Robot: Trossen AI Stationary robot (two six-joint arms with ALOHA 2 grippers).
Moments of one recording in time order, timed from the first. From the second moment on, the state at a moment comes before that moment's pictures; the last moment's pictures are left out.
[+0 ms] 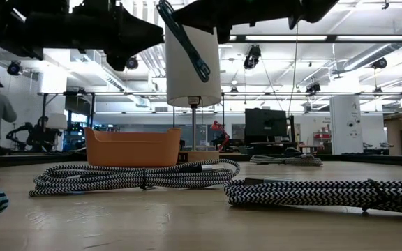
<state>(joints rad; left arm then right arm) -0.03 1.13 0.36 0.93 -0.24 -0.06 0.01 1.64 1.03 0.57 0.13 -0.08</state>
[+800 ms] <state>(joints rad) -0.03 1.38 0.53 0.91 -0.22 -0.02 0.01 1.64 1.02 0.55 0.13 -0.08</state>
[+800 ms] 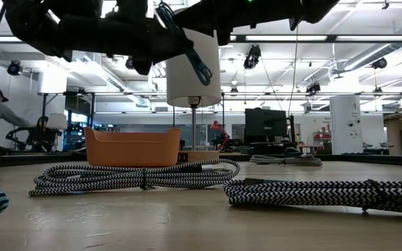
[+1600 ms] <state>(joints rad) -0.03 1.37 0.52 0.82 -0.24 -0.02 0.01 1.64 1.02 0.45 0.08 -0.08</state>
